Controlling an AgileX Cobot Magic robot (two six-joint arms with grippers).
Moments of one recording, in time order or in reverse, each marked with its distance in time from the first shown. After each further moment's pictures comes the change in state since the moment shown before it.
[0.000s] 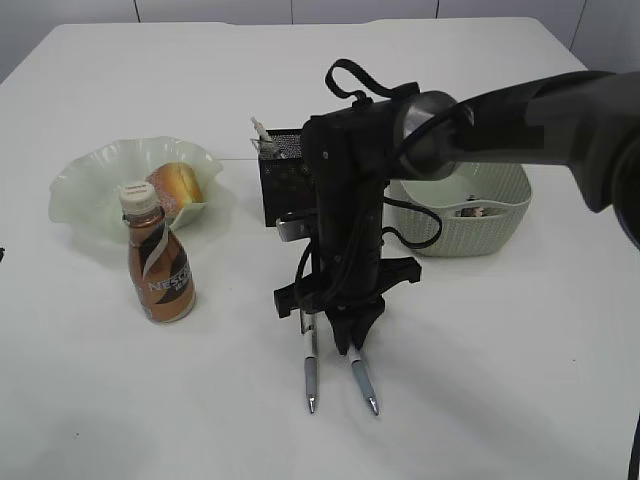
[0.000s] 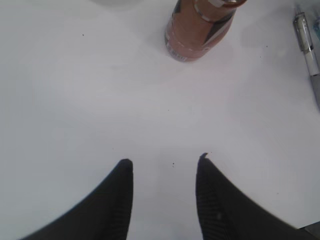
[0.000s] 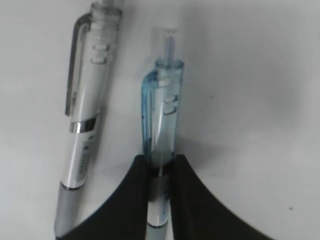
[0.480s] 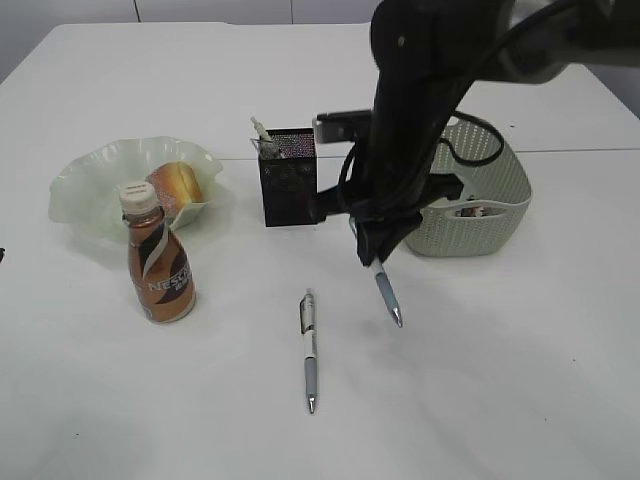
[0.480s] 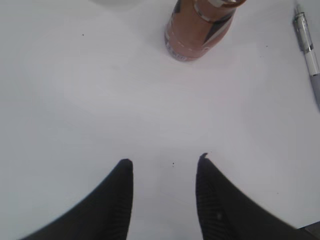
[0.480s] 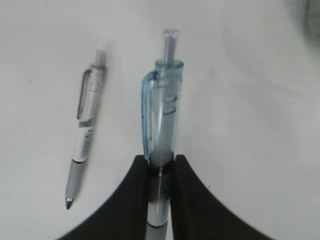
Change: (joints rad) left arm 0.000 0.000 0.000 0.000 0.000 0.000; right arm -0.102 -0.183 0.002 0.009 0.001 -0.101
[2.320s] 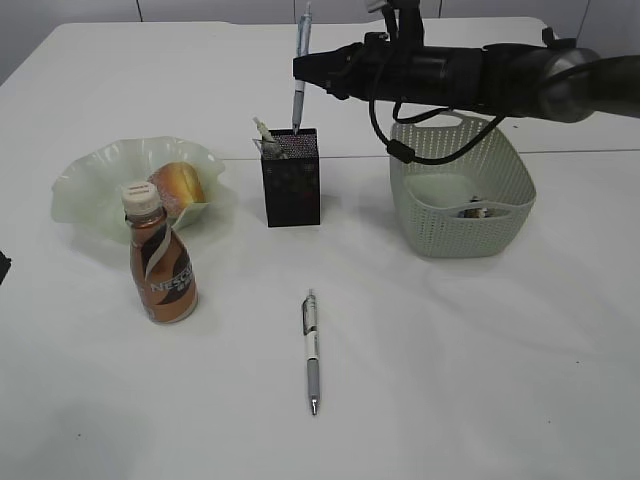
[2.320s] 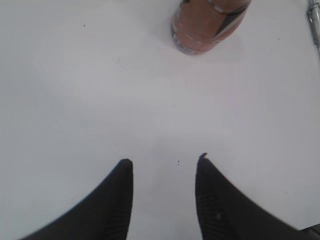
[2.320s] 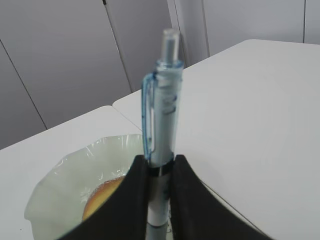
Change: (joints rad) left arm 0.000 0.043 0.000 0.006 -0.007 0.000; right arm -0.296 0.287 -0.234 1.680 -0.319 -1.952
